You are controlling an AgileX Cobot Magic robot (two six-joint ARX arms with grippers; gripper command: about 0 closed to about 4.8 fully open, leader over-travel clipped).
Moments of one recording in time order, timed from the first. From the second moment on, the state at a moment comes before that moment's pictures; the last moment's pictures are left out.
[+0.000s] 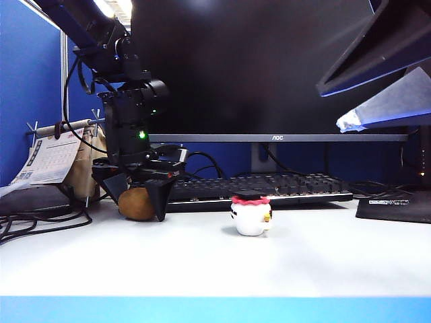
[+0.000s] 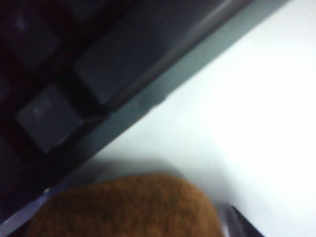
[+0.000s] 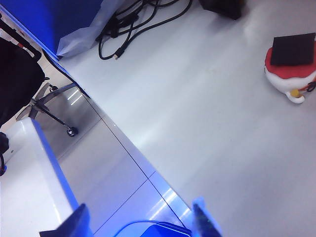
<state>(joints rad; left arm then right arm) -0.40 2.21 1.80 -0.82 -0.02 0.20 0.49 0.70 0.43 -0.26 -0.55 0.18</state>
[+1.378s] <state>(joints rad) -0.62 2.04 1.90 -1.09 -0.03 0.21 0.49 0.70 0.43 -0.37 -0.55 0.18</state>
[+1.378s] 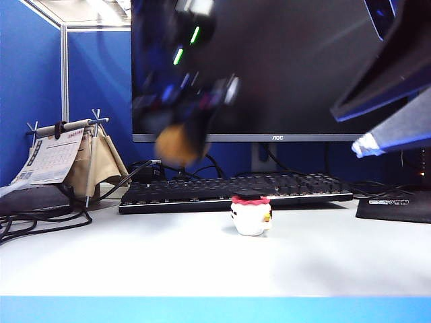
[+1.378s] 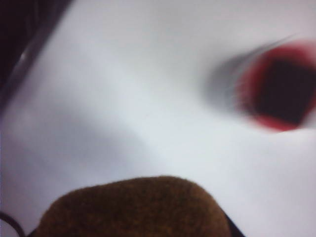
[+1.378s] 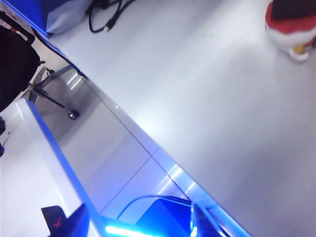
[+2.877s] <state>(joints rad) -0.71 2.27 2.12 -1.10 0.16 0.21 0.37 0.60 0.49 -0.30 -0.31 0.09</state>
